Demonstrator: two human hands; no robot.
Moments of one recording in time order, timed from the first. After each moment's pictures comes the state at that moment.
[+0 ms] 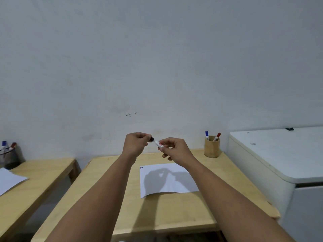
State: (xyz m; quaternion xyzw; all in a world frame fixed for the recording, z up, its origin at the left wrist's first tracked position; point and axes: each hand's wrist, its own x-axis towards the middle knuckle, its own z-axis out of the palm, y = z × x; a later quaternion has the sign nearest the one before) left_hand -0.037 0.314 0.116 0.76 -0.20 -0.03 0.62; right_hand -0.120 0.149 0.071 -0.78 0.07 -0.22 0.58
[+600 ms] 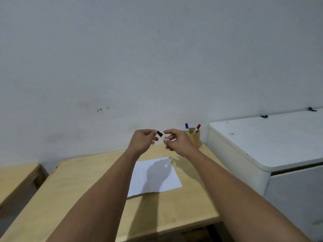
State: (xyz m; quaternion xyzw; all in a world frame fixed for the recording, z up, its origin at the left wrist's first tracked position) left_hand -0.042 0.208 0.094 0.77 -0.29 -0.11 0.56; right_hand -0.132 0.050 0.057 -0.80 0.16 -0.25 0.52
